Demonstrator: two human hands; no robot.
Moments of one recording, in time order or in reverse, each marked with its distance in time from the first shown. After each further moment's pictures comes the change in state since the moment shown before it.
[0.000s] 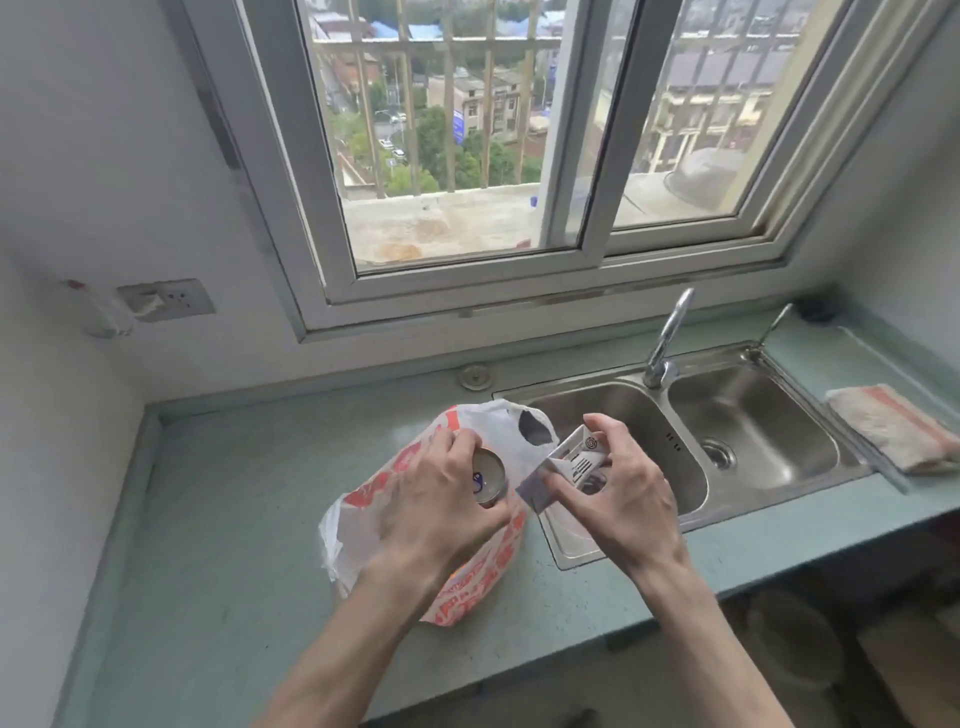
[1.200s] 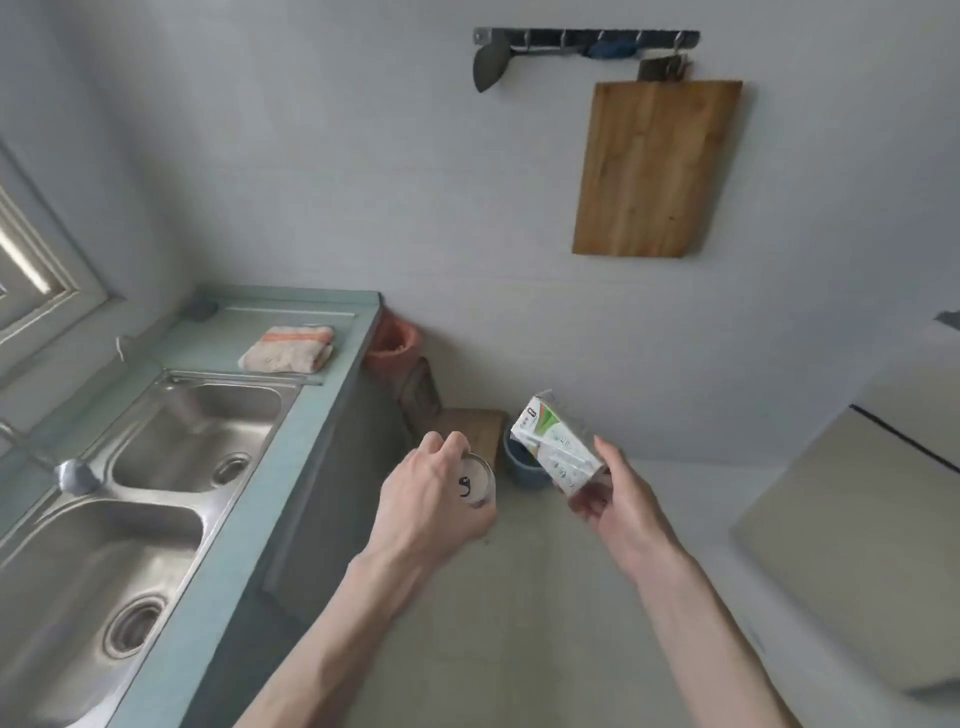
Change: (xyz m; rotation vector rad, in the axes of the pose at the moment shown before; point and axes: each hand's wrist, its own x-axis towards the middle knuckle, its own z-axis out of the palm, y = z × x) left_hand -0.252 0.462 0.183 -0.157 -0.550 1.027; right_hand -0.428 0.240 -0.344 1.185 1.193 0.946
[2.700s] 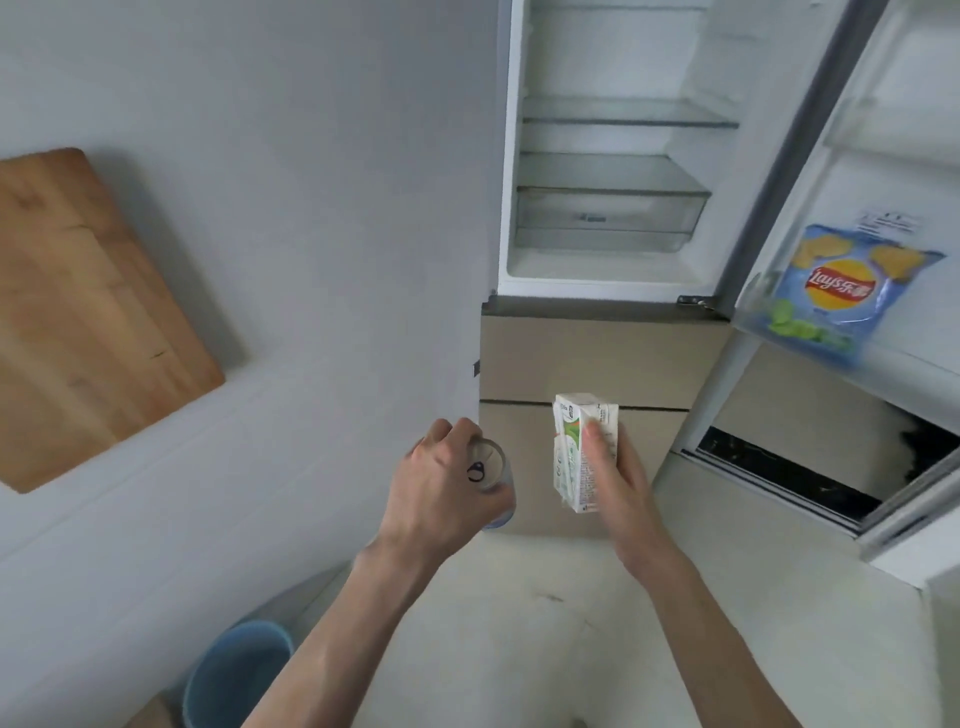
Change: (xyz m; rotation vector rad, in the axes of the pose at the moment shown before) left_hand 0.316 0.427 0.257 -0.373 -0.482 0.862; right_hand 0.138 -0.246 -0.298 -0.072 0.815 -0.614
